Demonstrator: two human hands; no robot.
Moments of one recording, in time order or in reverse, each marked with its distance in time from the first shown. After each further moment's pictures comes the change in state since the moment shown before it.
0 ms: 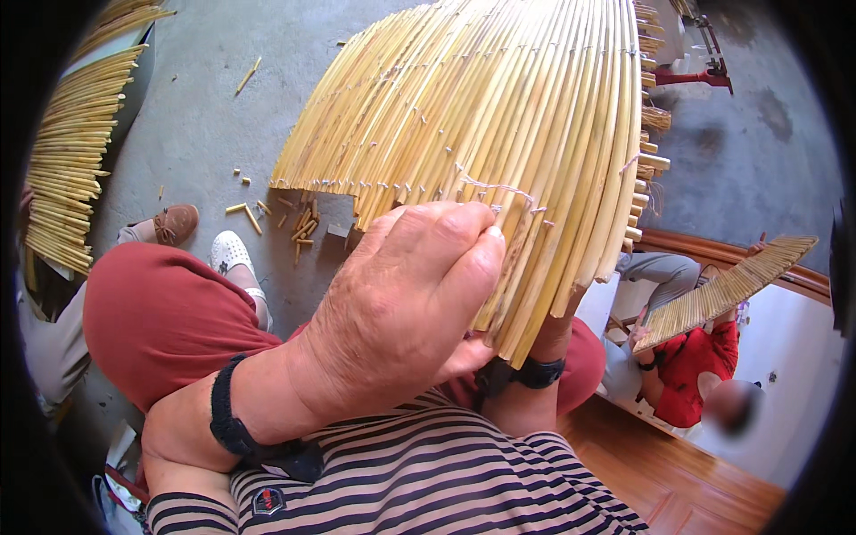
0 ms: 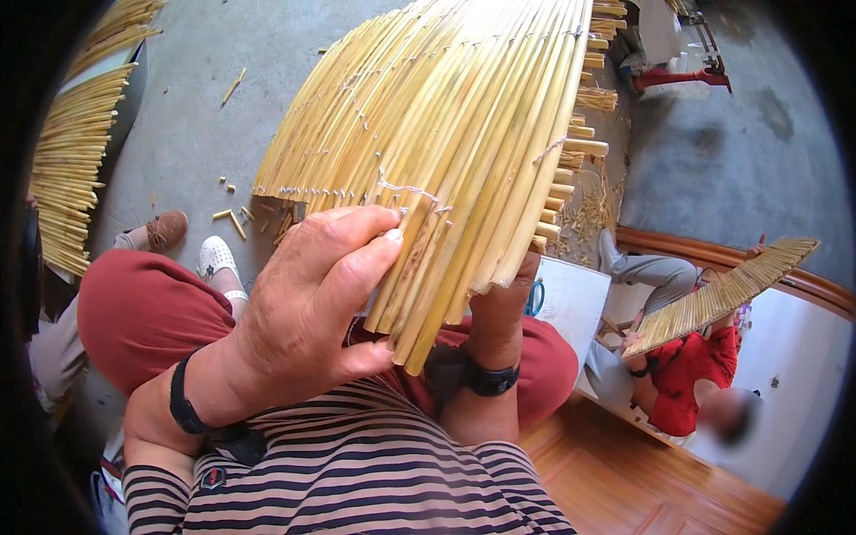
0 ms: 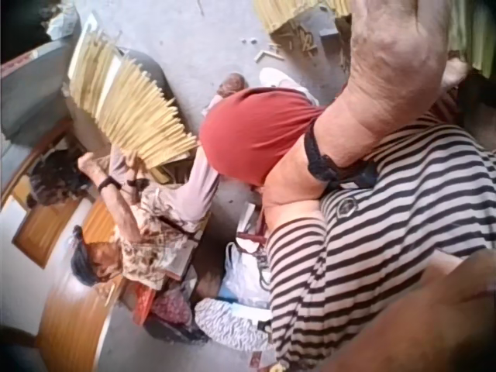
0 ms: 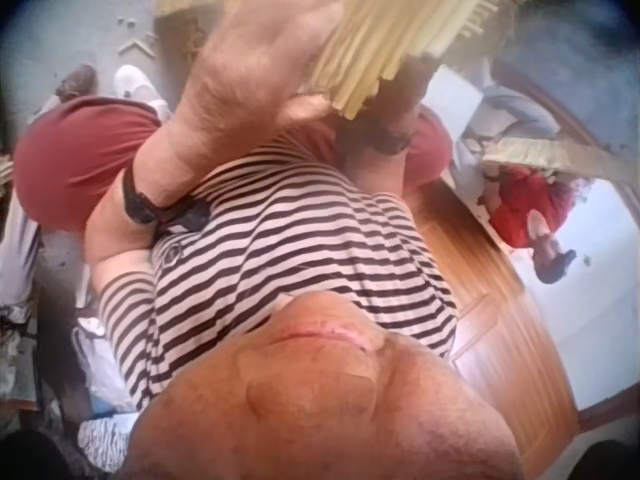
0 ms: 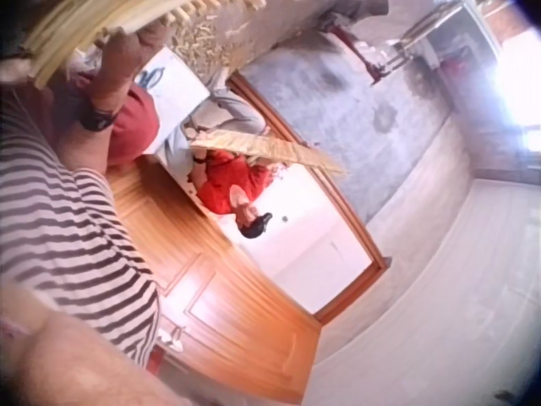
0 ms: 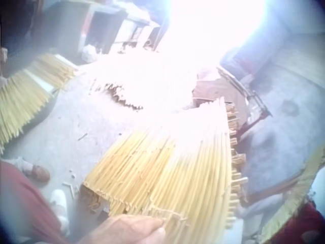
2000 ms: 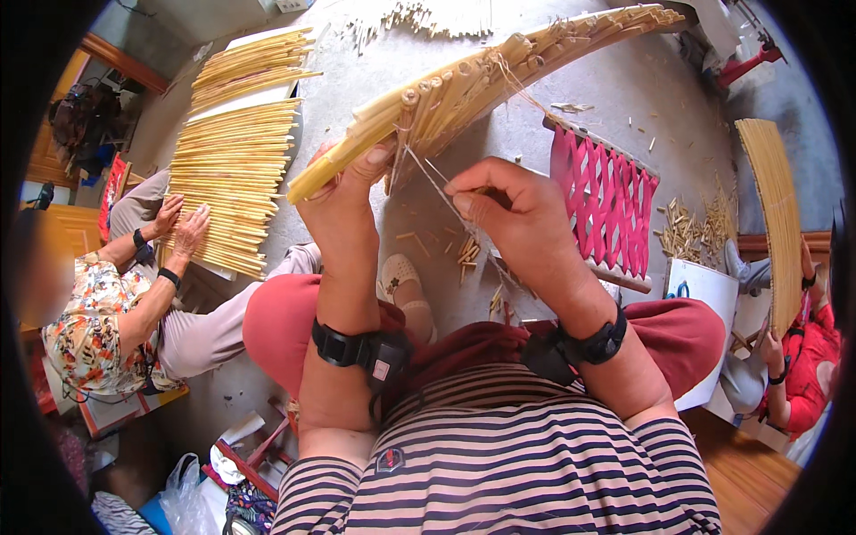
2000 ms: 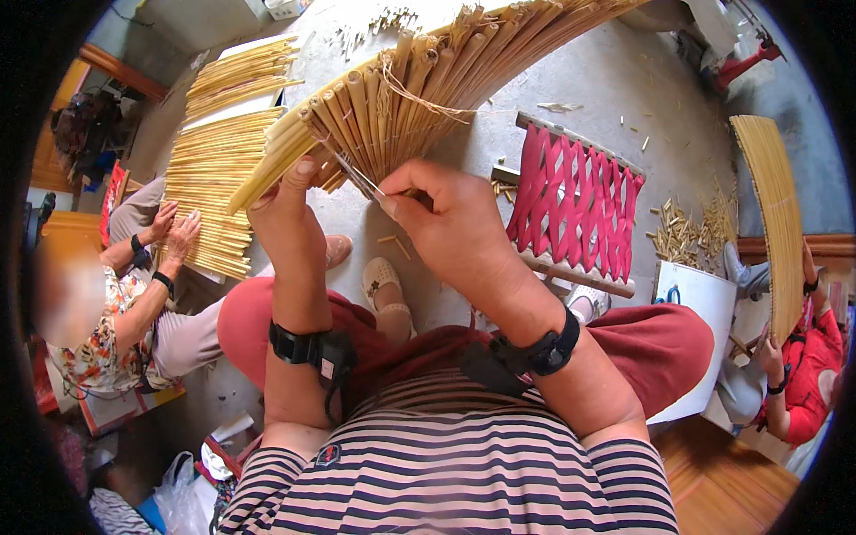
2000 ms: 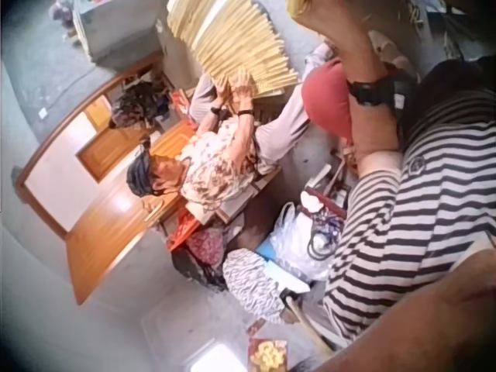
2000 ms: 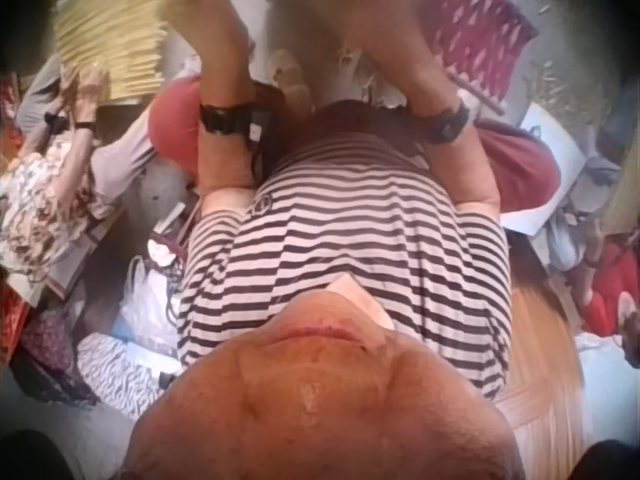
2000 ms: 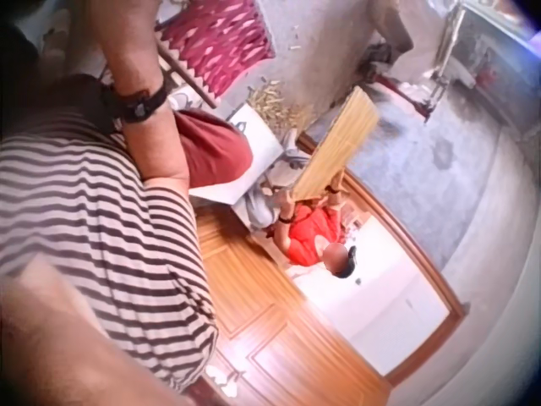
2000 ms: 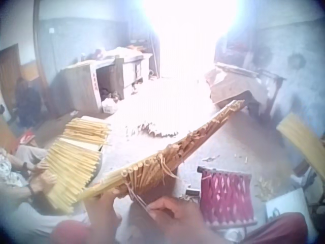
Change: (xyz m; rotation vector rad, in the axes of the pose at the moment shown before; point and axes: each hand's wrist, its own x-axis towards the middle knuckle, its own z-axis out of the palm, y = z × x) left_hand -0.038 -0.044 -0.132 -0.338 0.856 -0.286; right_hand 0.004 -0.147 0.204 0.046 -0.508 0.074
